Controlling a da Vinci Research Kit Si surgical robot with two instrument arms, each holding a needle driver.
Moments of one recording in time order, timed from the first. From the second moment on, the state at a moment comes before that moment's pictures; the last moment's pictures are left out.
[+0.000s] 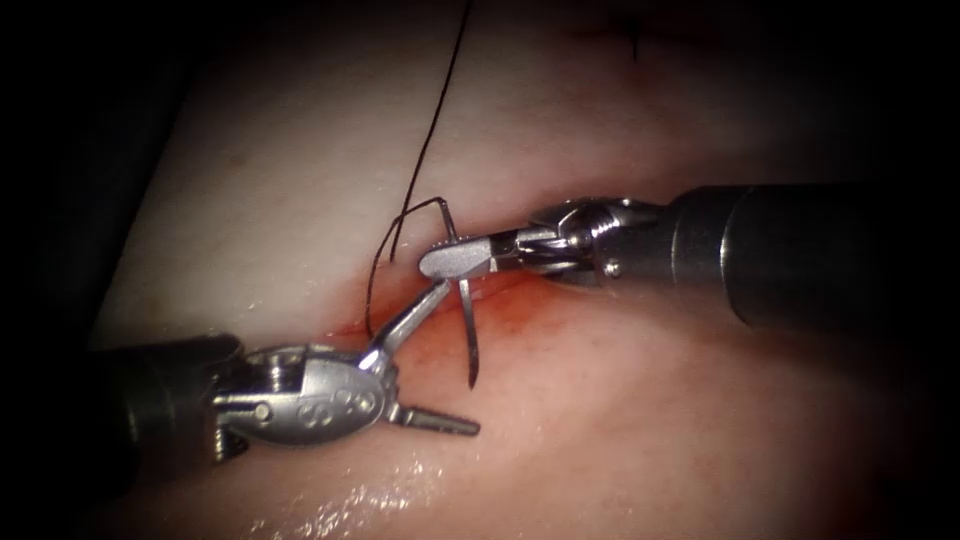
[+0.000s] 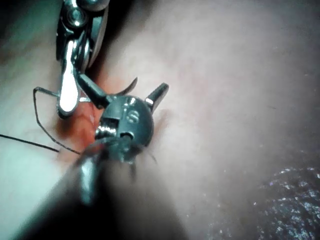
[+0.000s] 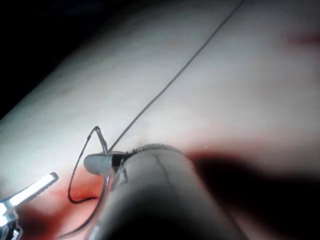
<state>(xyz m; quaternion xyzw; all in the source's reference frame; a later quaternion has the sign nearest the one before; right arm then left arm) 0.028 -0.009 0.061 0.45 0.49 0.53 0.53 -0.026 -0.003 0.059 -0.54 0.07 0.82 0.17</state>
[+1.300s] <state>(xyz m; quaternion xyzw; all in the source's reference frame) 0.027 -0.006 0.059 0.31 0.71 0.34 0.54 -0.021 -0.001 0.067 -0.37 -0.10 0.89 0.22</state>
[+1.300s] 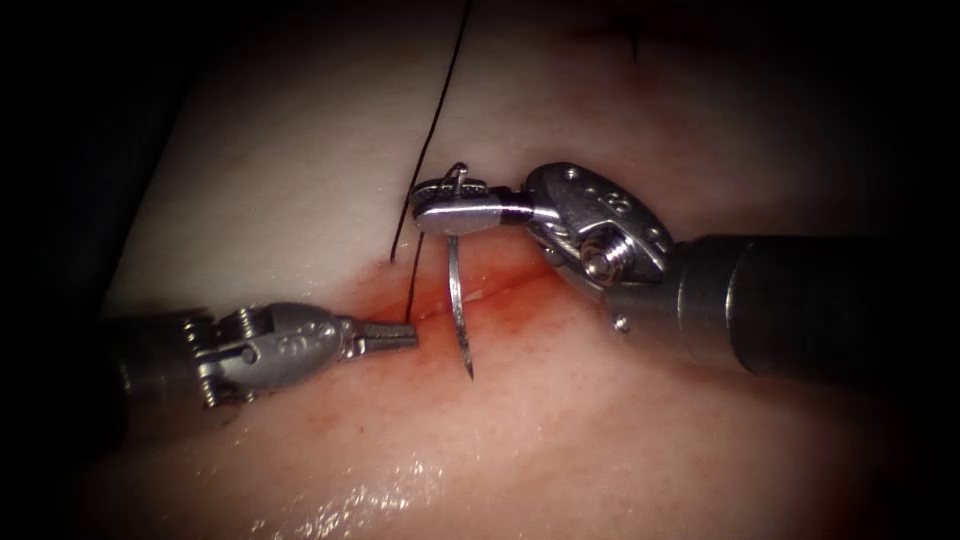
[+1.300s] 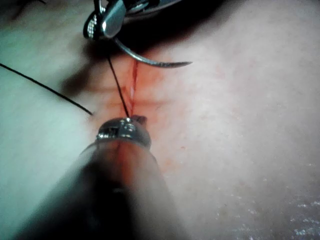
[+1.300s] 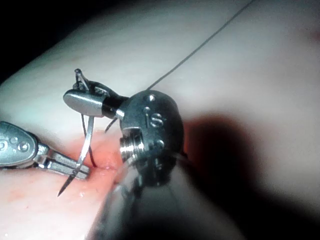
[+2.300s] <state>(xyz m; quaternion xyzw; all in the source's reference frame) 0.029 -0.007 0.062 0.22 0.75 0.25 0.57 -0.018 -0.002 0.074 -0.16 -0.18 0.95 0.20</state>
